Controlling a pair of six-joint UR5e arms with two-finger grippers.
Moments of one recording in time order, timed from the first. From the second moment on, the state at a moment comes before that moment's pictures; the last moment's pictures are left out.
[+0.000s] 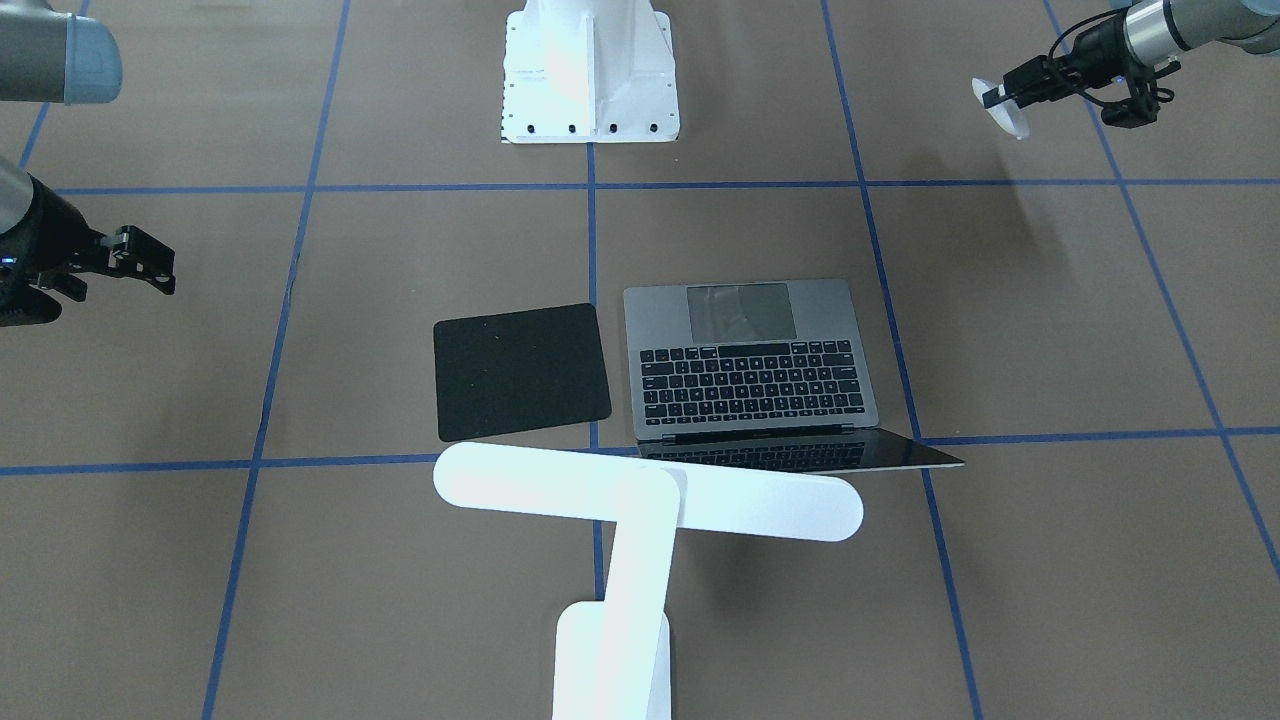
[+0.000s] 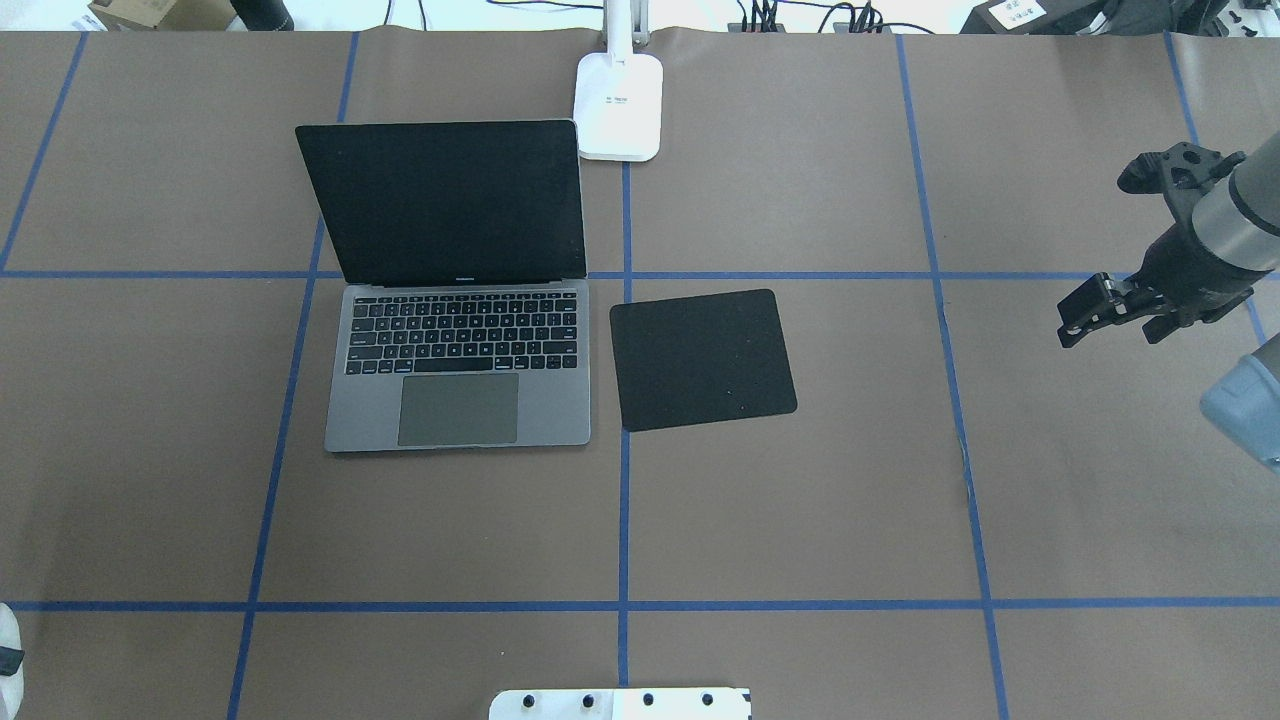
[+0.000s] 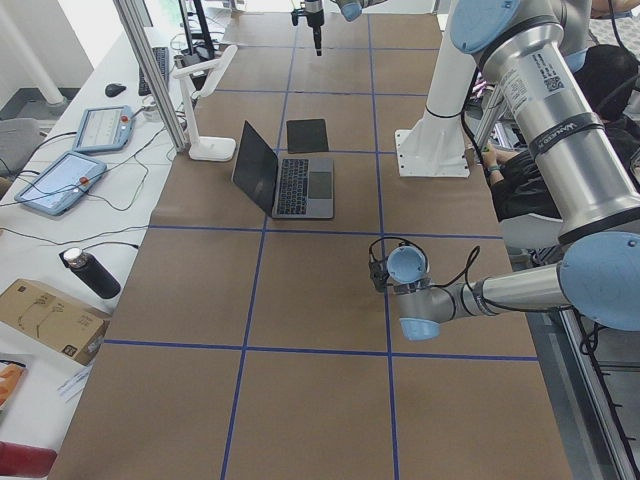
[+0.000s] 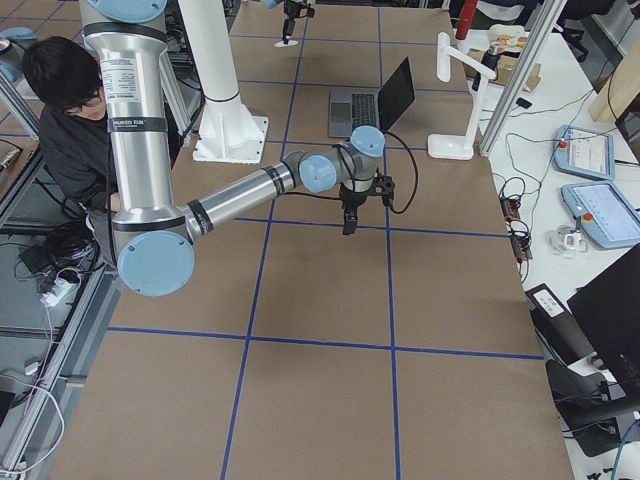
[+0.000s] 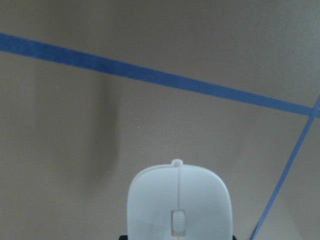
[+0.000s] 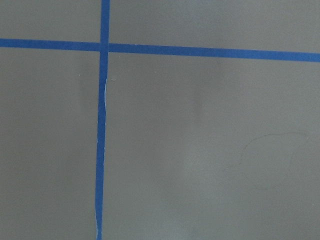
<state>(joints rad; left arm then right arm) -0.70 -1.08 -1.68 -3.16 -2.47 -1.66 1.02 -1.49 1.93 -1.62 2.29 0.60</state>
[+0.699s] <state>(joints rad) -1.02 -1.22 -1.69 -3.08 -2.65 -1.60 1.02 -1.48 1.91 -1.62 2.29 0.60</state>
